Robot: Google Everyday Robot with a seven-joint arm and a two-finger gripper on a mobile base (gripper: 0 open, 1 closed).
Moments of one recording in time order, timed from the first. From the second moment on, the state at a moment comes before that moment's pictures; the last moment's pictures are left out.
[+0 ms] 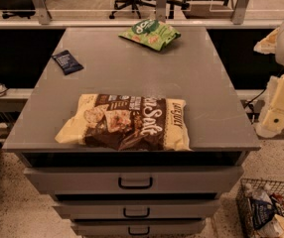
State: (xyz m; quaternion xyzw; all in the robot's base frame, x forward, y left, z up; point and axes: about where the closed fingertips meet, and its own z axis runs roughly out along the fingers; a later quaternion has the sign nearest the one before) arm 0.438 -0.217 0.977 -0.60 0.78 -0.03 0.16
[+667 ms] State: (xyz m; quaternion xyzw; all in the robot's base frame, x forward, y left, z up) arm 0.452 -0.202 0.971 -0.60 0.78 -0.01 0.18
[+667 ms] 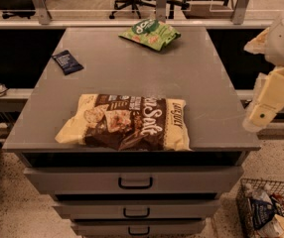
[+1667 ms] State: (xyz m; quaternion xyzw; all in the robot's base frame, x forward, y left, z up) arm 0.468 -0.055 0.912 -0.61 0.75 0.19 0.20
